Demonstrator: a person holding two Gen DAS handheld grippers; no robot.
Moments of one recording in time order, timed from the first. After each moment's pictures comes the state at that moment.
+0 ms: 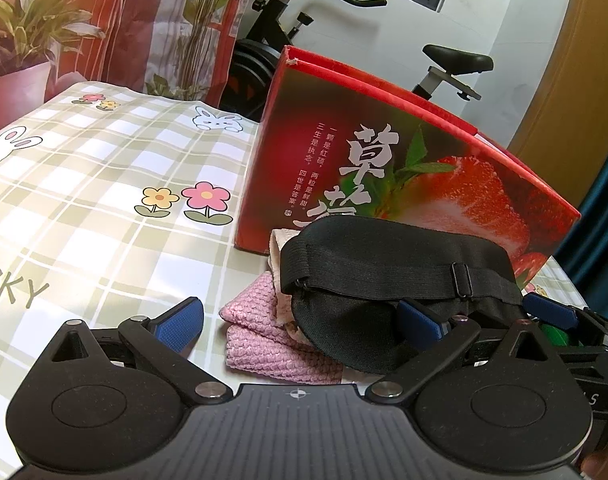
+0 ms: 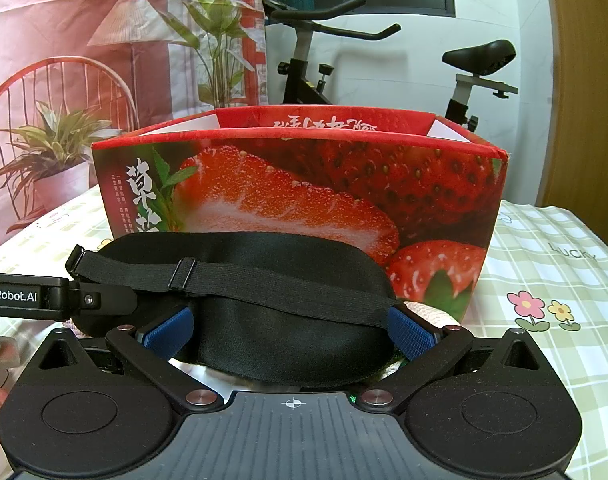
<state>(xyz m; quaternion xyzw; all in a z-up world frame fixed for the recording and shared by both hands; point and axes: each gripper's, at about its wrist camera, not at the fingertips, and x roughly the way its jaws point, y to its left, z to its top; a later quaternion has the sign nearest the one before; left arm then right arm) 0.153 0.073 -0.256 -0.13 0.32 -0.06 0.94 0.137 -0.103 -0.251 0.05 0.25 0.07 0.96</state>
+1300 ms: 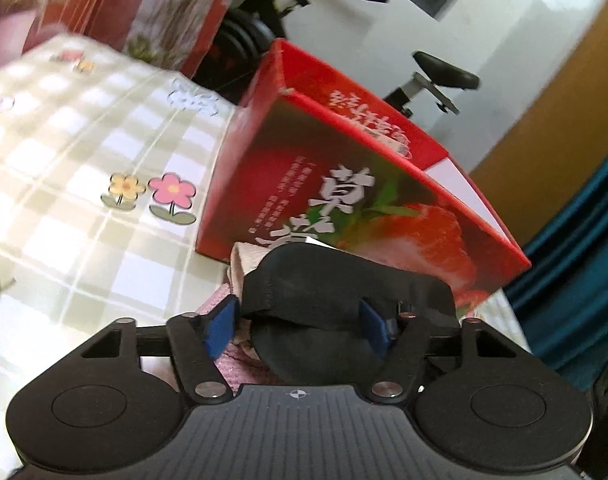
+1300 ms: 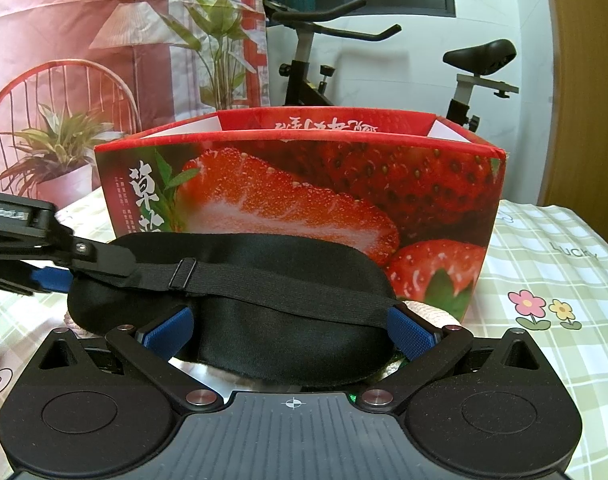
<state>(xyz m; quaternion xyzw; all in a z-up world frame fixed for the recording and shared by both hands) 0.175 0.090 -0.238 -0.23 0.35 -0.12 0.90 0.134 -0.103 -0.252 0.05 0.25 0.07 0.96</state>
